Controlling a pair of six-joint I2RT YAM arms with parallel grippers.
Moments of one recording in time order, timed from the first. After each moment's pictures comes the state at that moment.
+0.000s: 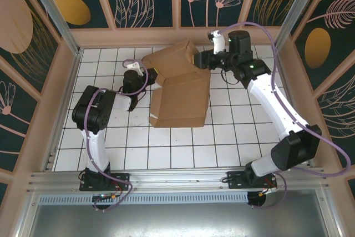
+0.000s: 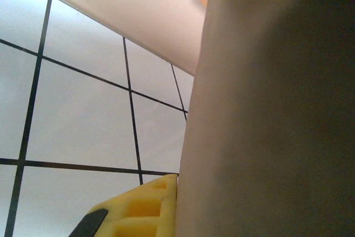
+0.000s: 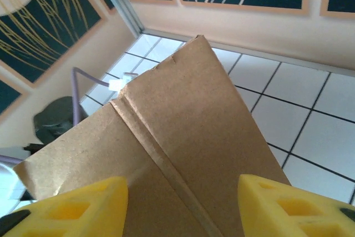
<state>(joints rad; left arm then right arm) -0.31 2.03 0.94 0.89 0.24 -0.79 0.41 1.48 1.49 -0.49 -0.42 0.13</state>
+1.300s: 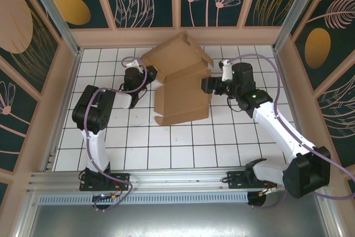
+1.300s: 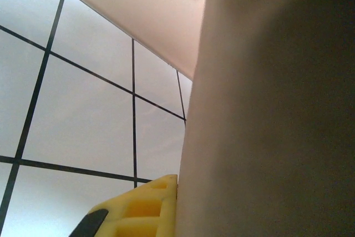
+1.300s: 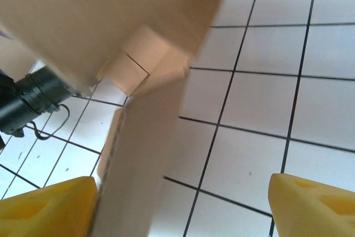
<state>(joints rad) -0.31 2.03 0.99 0.82 0.20 -0.90 0.39 1.19 0.96 -0.31 -0.24 0.29</state>
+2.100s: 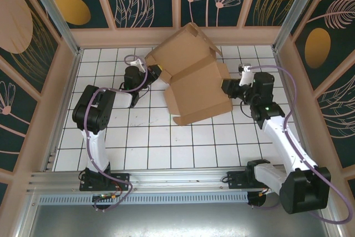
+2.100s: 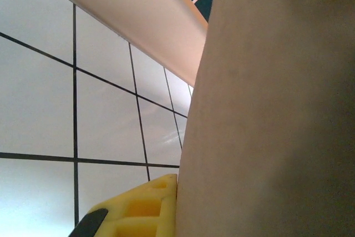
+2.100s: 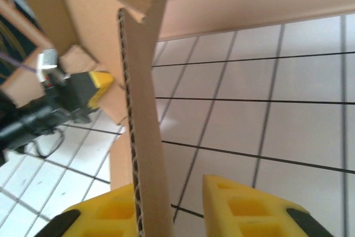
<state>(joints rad) -0.31 2.03 1.01 0.85 0.37 -0.97 0.15 1.03 0.74 -0.08 -0.49 0.28</state>
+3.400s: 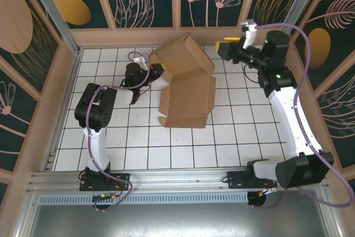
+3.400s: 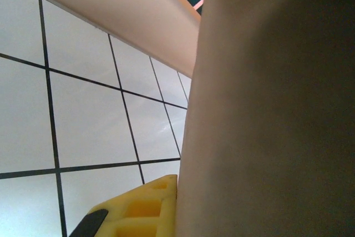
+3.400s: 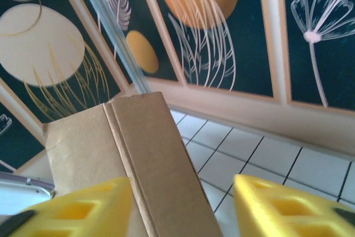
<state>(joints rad) -0.30 2.07 1.08 0.82 0.46 -0.89 0.19 1.30 1.41 -0.28 -0.65 0.19</state>
